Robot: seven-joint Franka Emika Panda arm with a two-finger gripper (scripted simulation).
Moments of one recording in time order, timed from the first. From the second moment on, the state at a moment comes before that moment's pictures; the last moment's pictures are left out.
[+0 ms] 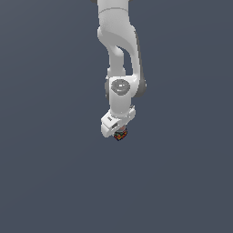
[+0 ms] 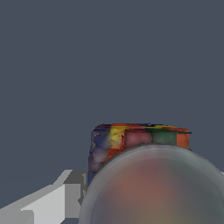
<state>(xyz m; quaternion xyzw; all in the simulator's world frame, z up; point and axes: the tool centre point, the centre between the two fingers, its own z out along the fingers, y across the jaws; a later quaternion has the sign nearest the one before) -0.043 0.015 0.059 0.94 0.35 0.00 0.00</state>
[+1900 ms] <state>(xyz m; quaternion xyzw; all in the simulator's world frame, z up) 0.092 -0.073 0.163 0.94 0.35 0.00 0.00</state>
